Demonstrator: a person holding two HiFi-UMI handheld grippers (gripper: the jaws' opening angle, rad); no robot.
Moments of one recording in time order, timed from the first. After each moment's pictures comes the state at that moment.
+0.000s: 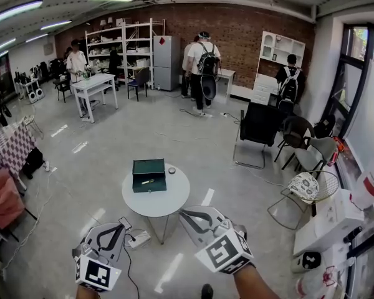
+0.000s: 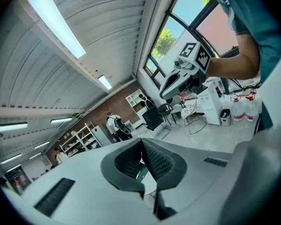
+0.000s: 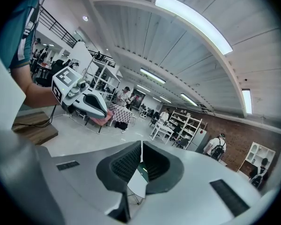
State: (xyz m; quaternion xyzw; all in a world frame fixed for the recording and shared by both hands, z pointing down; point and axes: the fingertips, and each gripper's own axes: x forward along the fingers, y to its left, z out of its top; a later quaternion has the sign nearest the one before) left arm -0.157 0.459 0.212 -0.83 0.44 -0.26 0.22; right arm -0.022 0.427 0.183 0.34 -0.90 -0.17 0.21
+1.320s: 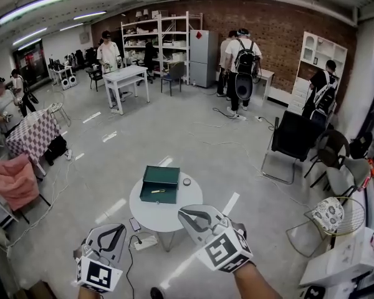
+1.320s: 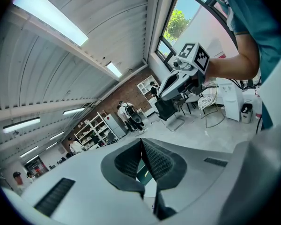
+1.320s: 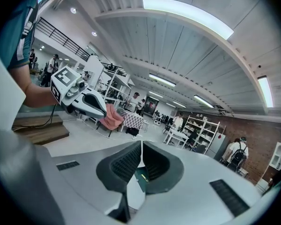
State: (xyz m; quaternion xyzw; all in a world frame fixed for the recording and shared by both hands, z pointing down) left arm -0.042 0.225 0.234 -0.77 0.53 -0.30 0.18; right arm 0.081 0.159 0.210 0.23 -0.94 -0.17 0.18
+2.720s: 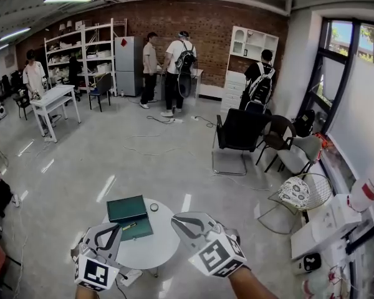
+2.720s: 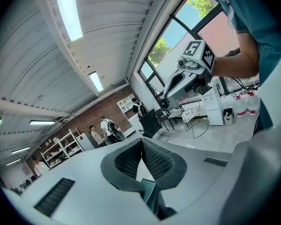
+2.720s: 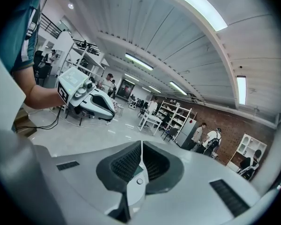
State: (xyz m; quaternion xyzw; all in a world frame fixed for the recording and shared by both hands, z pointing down) left arm -0.158 -0.056 0.230 -0.87 0.36 -0.23 0.22; right arm -0.029 -0.047 0.204 0.40 -0.87 -0.14 0.24
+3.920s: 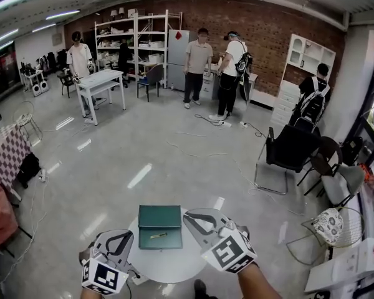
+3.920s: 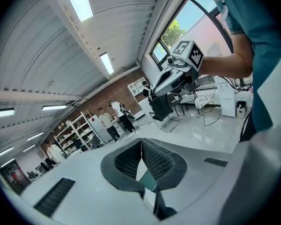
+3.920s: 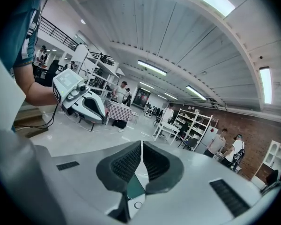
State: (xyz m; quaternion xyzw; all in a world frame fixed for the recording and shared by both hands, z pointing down) left arm -0.279 -0.226 0.278 -0.83 0.44 -0.29 0.17; right arm -0.151 -0.275 0.230 0.29 -0.92 -0.16 0.21
